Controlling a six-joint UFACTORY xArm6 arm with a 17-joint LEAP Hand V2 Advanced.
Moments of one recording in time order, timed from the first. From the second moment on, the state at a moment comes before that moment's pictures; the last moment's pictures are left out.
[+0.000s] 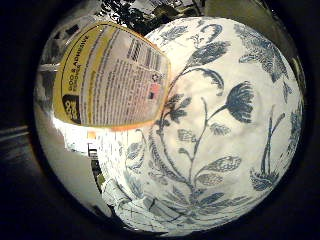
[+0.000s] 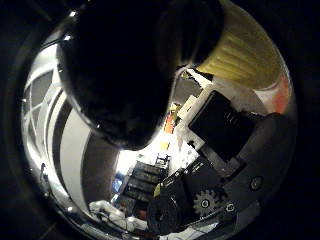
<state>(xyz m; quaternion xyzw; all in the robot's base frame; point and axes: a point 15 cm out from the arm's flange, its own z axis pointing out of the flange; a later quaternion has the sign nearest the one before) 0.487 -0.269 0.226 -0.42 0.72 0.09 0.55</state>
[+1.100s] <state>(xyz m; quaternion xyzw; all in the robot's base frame) 0.367 -0.164 0.361 -0.72 0.62 0.29 0.14</state>
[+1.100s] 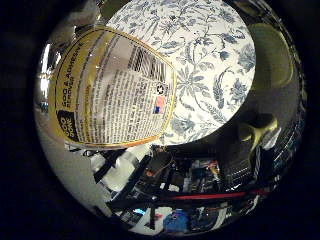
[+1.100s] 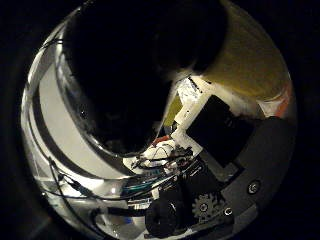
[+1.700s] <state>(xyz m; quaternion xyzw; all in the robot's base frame) 0.339 -0.060 0.398 -0.83 0.49 0.25 -0.13</state>
